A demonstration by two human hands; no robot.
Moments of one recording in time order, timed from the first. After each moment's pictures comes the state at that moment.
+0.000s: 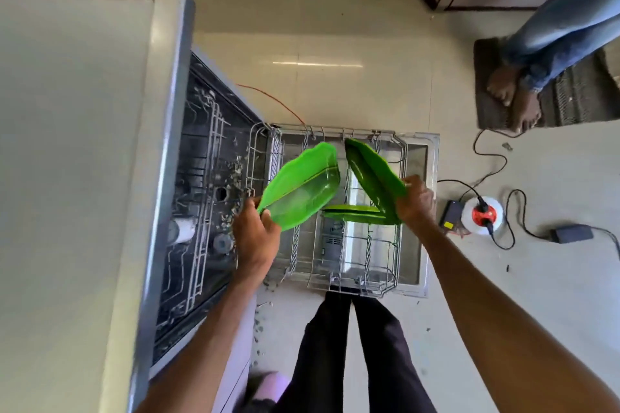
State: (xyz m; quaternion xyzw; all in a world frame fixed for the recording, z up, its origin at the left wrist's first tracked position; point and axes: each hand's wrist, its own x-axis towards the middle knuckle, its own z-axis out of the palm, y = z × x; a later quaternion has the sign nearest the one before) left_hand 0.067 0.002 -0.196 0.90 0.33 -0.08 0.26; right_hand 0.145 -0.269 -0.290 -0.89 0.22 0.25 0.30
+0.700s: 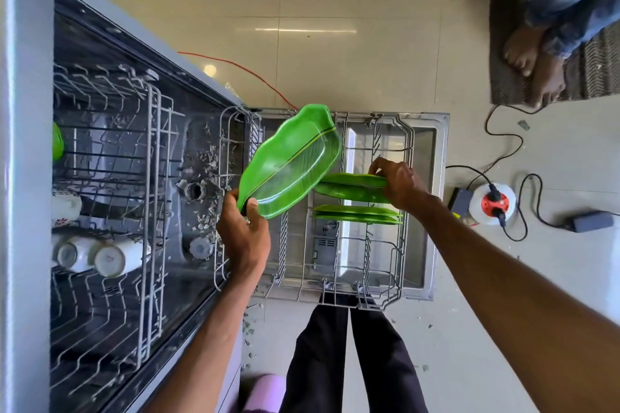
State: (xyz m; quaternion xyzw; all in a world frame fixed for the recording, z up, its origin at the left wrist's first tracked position) left_hand 0.104 -0.002 -0.310 0.85 0.37 0.01 0.37; right_hand 0.202 -0.279 -0.430 -0.90 -0.06 0.34 0.25
